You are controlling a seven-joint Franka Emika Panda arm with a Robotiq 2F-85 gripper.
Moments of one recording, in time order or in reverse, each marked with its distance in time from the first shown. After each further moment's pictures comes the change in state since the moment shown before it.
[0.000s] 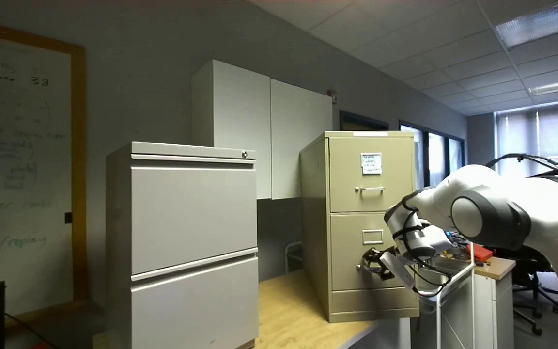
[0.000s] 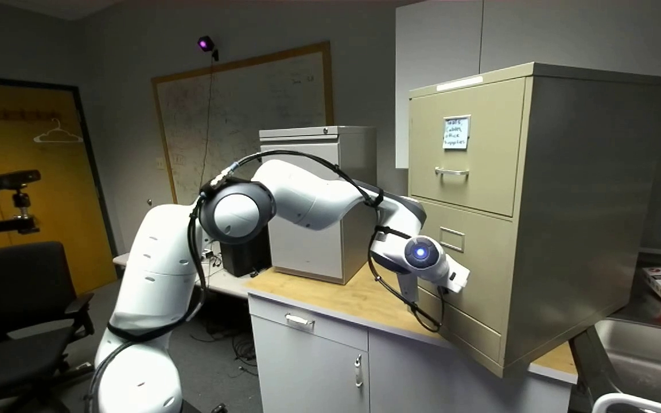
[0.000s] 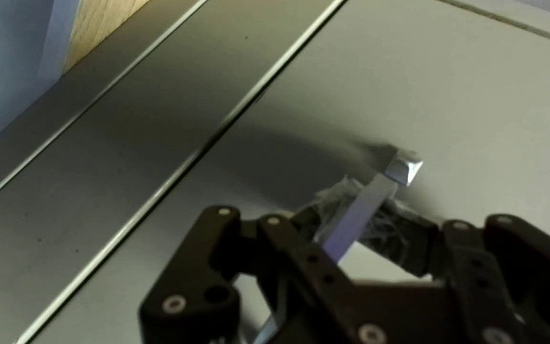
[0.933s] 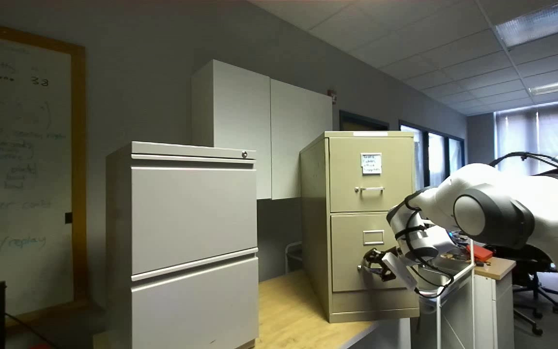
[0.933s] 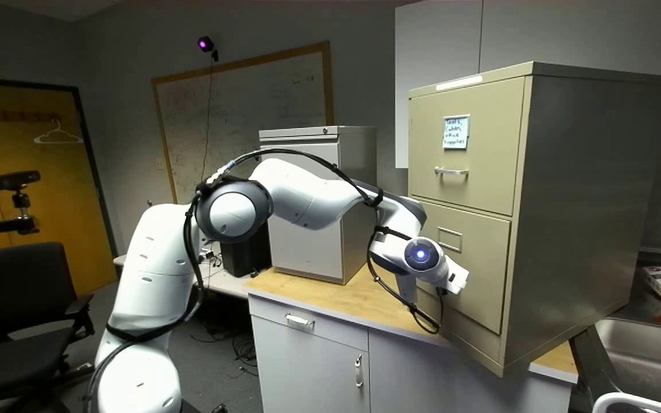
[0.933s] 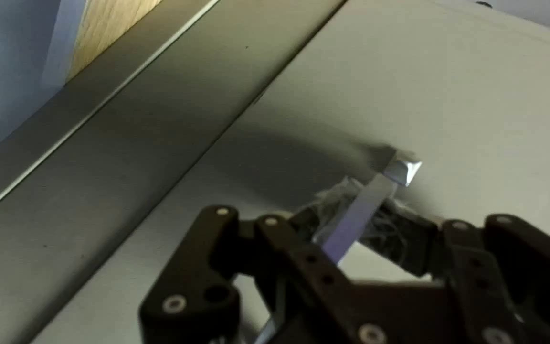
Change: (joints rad) arm -0.007 -0.017 -0.001 -0.024 0.008 -0.028 -0.021
